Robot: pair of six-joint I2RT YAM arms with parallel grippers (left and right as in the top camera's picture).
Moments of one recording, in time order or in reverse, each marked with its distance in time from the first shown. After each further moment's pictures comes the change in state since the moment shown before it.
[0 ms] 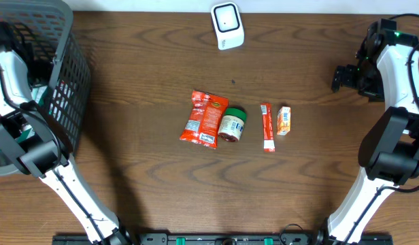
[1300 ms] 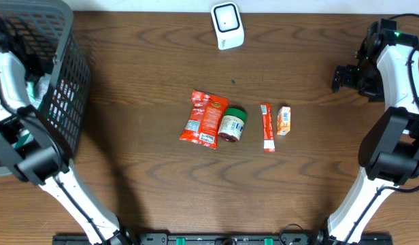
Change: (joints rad) left arm 0.000 -0.134 -0.062 0.100 -0.018 -0.047; right arm 0.000 0.000 0.000 0.000 0.000 0.000
